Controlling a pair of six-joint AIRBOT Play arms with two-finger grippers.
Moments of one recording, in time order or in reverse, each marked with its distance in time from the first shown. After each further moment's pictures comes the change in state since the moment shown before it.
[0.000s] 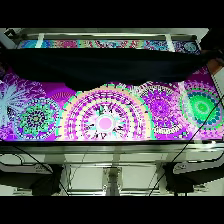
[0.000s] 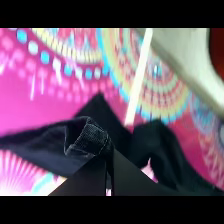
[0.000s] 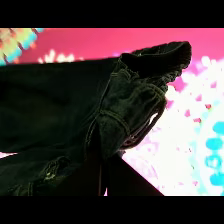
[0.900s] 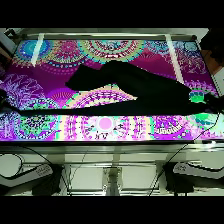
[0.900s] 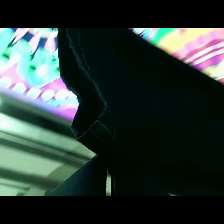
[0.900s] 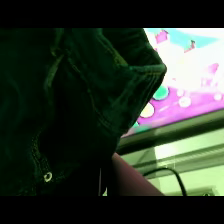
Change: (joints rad) left arm 0.028 0.264 -0.568 0.570 -0.329 0.060; right arm -0.110 0.215 -0.726 -0.290 0.112 -0.059
